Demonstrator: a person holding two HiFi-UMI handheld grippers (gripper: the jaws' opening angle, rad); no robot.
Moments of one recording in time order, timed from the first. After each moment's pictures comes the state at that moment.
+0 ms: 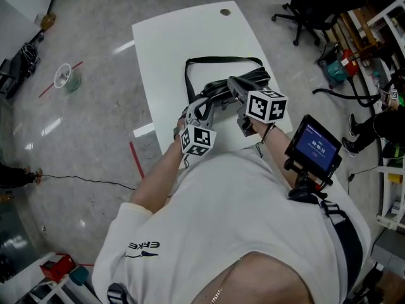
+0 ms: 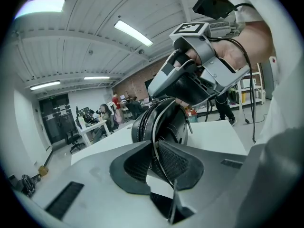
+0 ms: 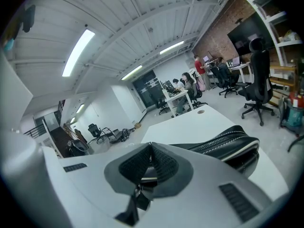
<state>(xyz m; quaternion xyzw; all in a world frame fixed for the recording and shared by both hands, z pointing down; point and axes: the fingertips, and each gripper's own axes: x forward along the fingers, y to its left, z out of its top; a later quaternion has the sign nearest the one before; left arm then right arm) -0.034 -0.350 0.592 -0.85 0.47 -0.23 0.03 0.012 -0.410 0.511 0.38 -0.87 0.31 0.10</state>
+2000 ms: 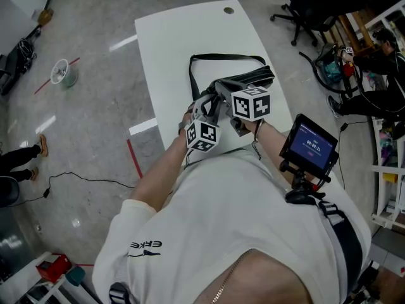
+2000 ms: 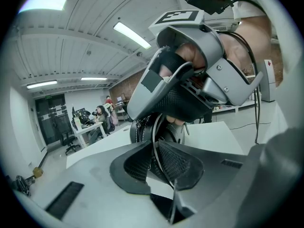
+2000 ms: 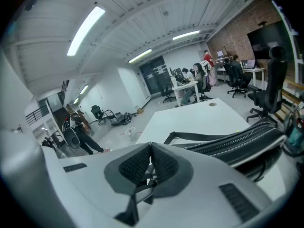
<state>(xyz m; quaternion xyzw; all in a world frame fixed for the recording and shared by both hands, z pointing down) -0.003 -0.359 0.586 -0.86 0.45 -0.22 0.03 -0.020 -0.398 0.534 0.34 -0.88 0.28 0.19</state>
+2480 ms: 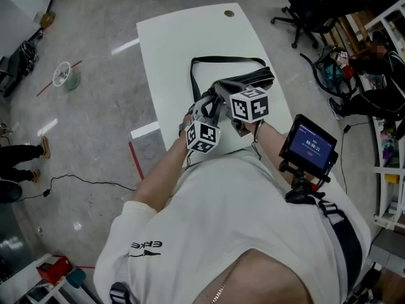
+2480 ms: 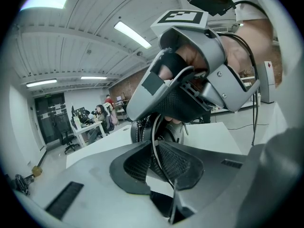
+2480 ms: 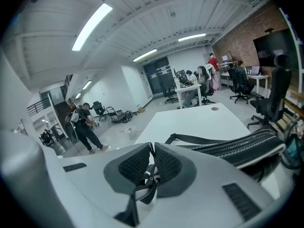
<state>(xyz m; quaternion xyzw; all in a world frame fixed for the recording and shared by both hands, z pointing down) 0.002 -0.359 0.590 -0.87 0.45 -0.22 0.03 -0.017 -0.399 0.538 0.33 -0.89 0.24 0.21</state>
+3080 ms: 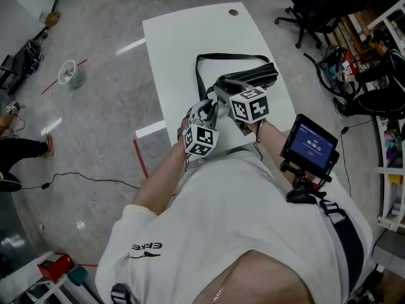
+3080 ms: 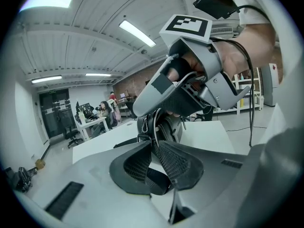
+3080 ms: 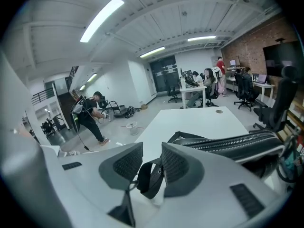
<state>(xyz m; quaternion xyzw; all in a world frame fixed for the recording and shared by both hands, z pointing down) -0.020 -0.344 0.592 -0.86 0.46 -0.22 0.00 -0.023 -0.394 0.540 0.32 -0.89 0.21 0.23</state>
